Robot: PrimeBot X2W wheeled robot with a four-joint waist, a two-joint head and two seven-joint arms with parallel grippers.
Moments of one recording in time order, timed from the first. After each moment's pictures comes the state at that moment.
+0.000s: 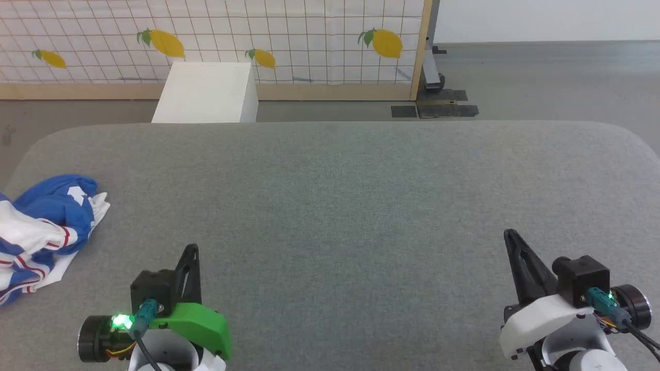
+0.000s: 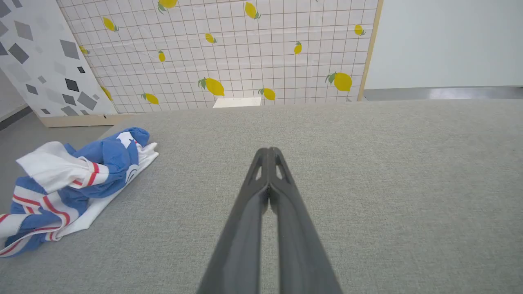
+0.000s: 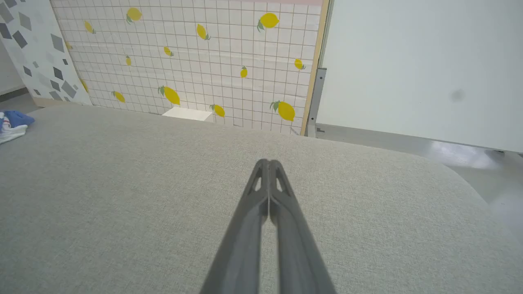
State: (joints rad) left arm 0.02 0.05 0.00 0.00 -0.01 -0.01 0.00; right arm 0.02 -0.05 0.00 0.01 0.01 0.13 0.00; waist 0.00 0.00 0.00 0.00
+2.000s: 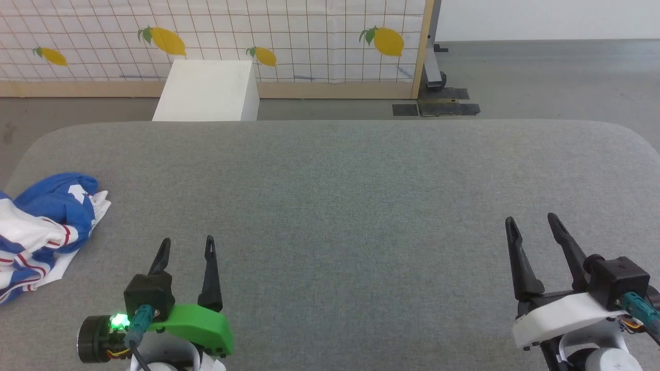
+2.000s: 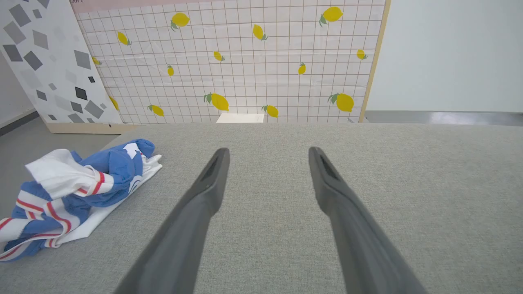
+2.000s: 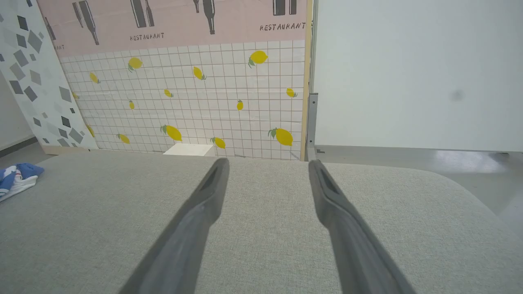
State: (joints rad) left arm 0.02 0.05 -0.02 -0.01 -0.05 0.04 -0.07; right arm 0.02 -0.05 -0.03 -0.04 0.11 0.13 -0.07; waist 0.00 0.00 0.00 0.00
